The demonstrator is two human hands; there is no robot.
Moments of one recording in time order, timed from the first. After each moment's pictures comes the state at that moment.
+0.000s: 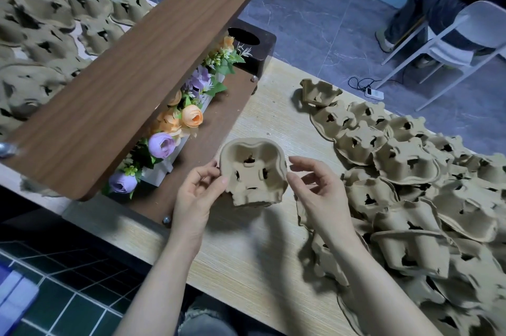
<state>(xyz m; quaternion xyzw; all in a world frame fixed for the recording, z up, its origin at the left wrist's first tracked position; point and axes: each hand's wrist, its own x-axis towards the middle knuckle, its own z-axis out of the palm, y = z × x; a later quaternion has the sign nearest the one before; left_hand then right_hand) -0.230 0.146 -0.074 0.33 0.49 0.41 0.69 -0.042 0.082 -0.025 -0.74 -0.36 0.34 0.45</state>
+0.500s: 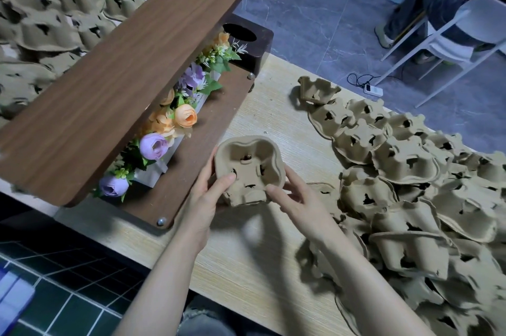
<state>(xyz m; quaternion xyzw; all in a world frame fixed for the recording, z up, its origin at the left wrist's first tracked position) -0.213 0.152 -0.076 0.37 0.47 0.33 0.73 -0.039 0.083 -0.049 -0.73 -0.39 0.48 0.29</state>
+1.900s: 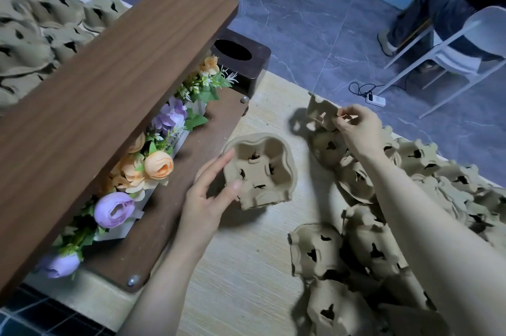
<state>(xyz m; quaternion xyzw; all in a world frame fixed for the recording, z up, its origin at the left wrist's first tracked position) -0.170 0.213 -0.081 0.50 0.44 0.38 0.64 0.148 0.247 -0.074 -0.85 -0.41 0.14 0.31</state>
